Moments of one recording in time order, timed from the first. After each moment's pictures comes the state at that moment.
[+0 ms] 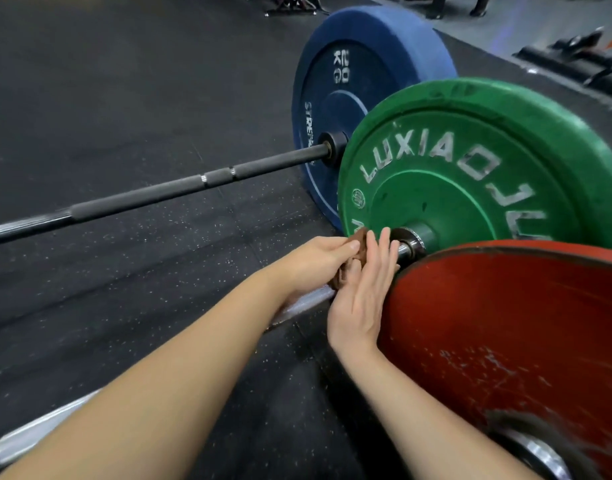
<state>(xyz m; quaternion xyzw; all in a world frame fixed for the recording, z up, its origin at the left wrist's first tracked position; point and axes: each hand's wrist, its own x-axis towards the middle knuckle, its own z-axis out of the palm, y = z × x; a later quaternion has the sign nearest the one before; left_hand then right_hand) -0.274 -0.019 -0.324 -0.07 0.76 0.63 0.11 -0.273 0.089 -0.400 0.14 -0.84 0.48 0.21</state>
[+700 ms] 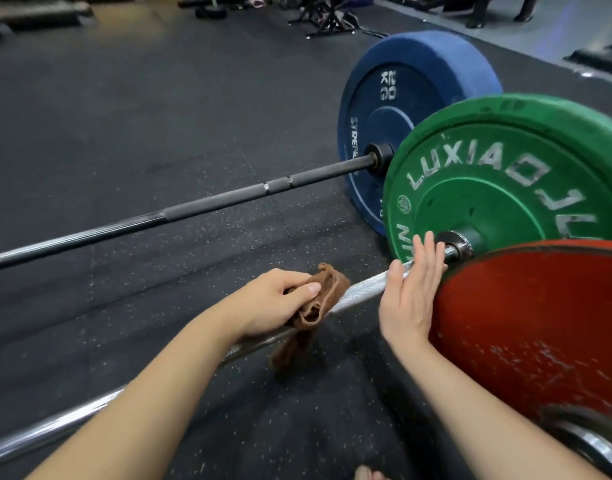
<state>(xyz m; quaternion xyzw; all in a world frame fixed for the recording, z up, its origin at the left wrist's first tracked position) -0.143 -0.104 -0.304 -0.07 0.88 0.46 0.11 -0.270 0.096 -0.400 0.17 -0.86 0.43 0.20</state>
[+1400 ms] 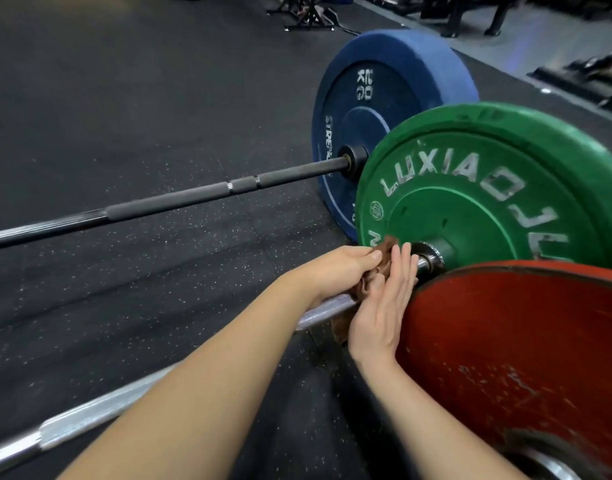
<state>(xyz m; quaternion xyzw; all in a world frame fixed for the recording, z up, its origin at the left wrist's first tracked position) -0.274 -0.018 -0.315 -0.09 0.73 0.66 0.15 -0.272 0.094 -0.403 0.14 -0.84 0.48 0.21</state>
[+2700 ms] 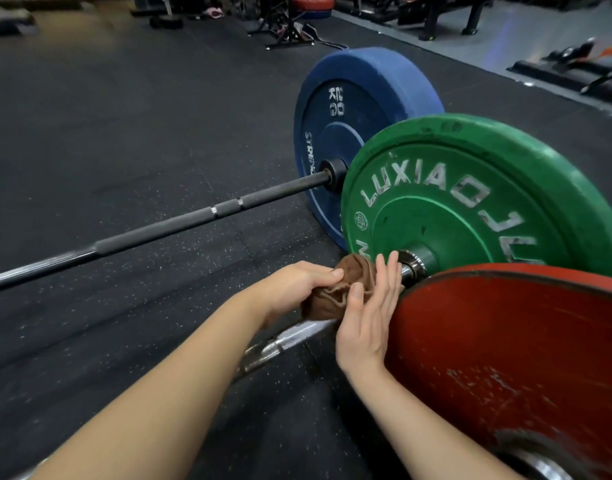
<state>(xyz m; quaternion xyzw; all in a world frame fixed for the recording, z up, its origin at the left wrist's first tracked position) -0.256 -0.046 -0.309 -0.12 0.70 0.69 0.17 -0.271 0.092 -0.393 0.13 -0.83 0.50 0.20</state>
